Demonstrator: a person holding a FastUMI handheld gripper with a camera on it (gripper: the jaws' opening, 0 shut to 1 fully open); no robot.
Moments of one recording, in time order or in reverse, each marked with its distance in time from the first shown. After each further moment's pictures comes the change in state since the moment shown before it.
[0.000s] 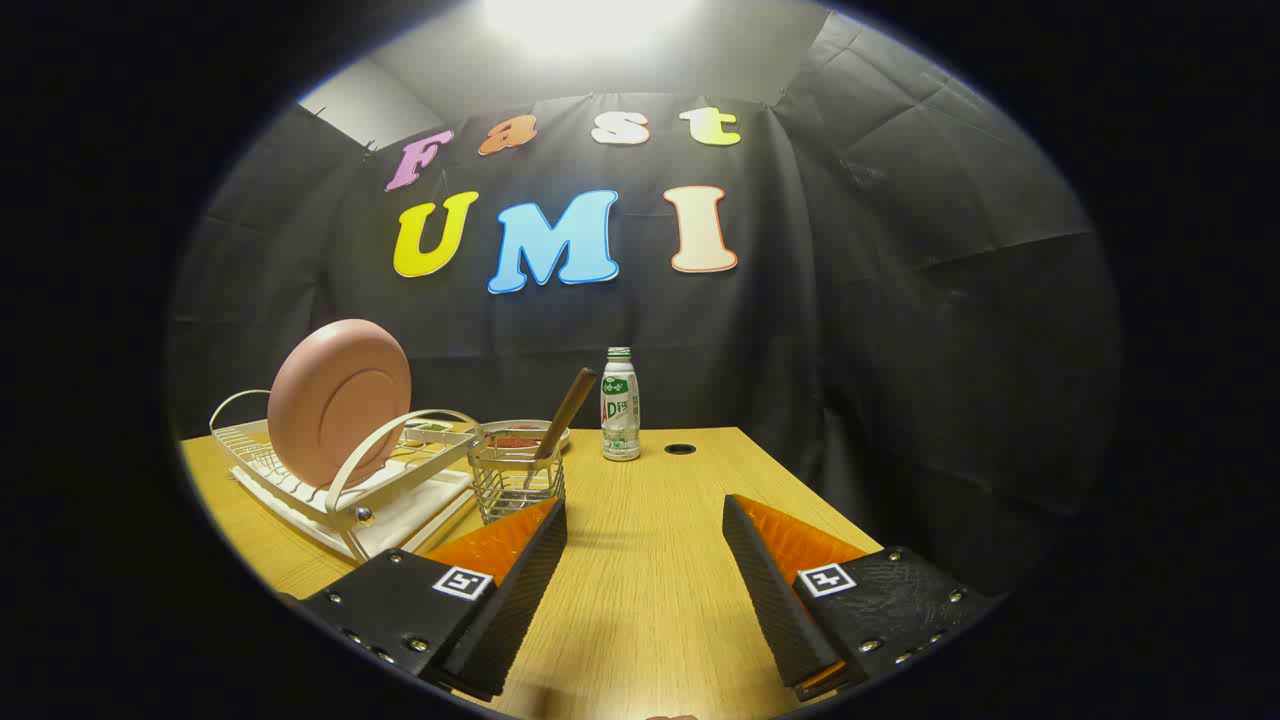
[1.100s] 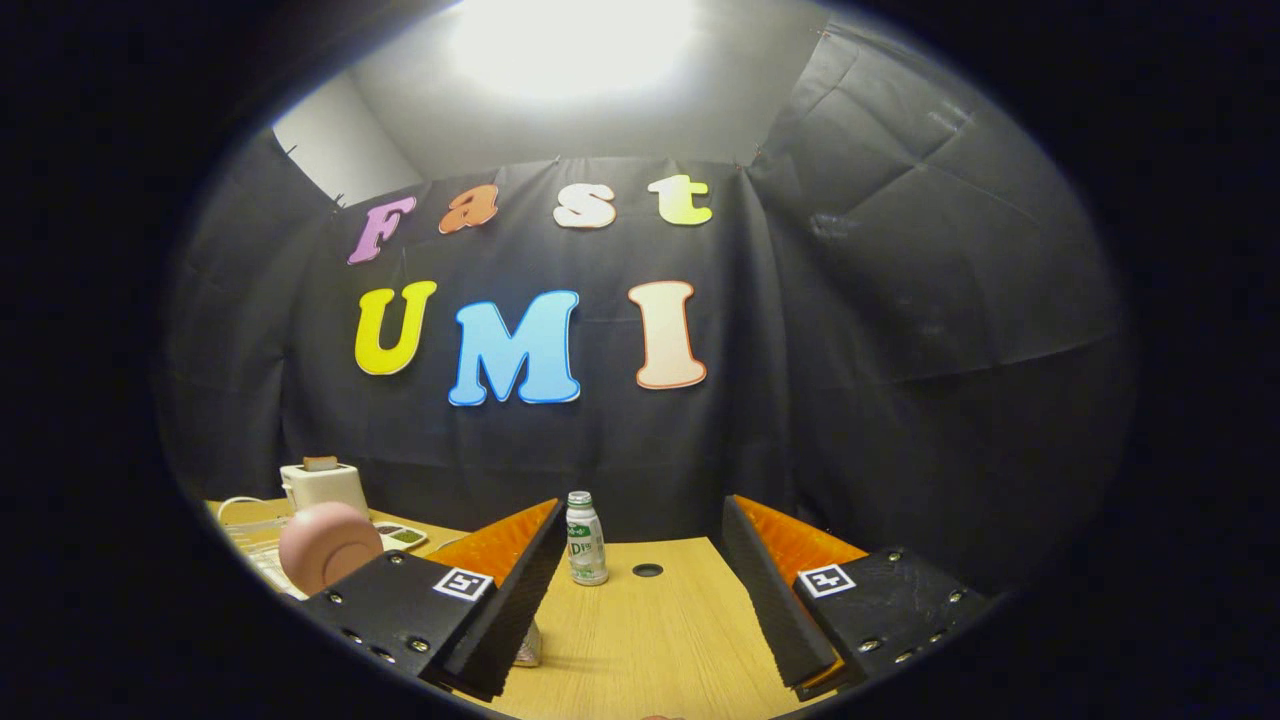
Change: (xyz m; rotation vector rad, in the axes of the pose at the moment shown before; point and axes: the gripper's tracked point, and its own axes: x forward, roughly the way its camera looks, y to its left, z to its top) arm 0.009 -0.038 0.199 0.035 -0.209 -0.067
